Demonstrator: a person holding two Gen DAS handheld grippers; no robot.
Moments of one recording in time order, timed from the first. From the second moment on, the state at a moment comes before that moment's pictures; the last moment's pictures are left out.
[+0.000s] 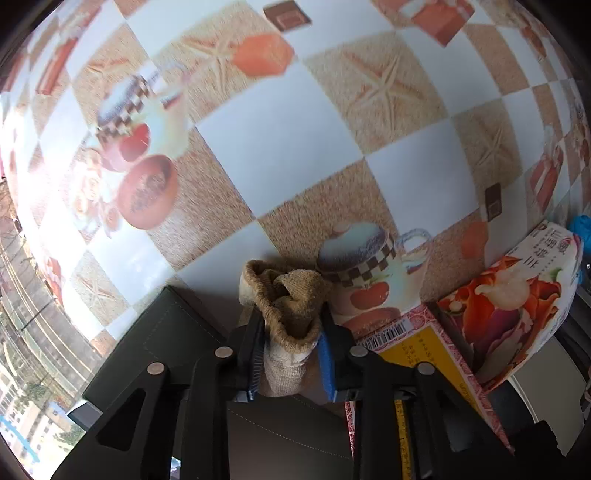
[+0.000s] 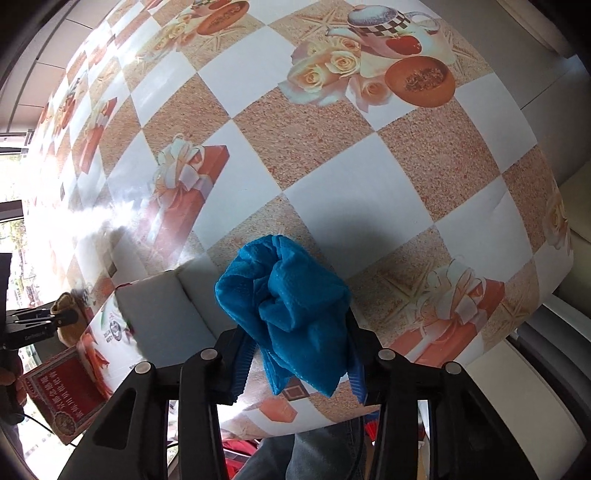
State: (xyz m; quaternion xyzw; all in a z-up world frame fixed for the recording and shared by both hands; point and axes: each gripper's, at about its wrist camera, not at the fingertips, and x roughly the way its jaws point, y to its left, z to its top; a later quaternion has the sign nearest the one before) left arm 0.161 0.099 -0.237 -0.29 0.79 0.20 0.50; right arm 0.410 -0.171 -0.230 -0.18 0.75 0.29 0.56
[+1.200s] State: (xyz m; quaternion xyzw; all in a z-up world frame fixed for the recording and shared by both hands) left arm 0.119 0.050 -0.029 -0.32 0.54 0.28 0.73; right arm 0.353 -0.155 -0.121 -0.16 0.70 0.39 0.58
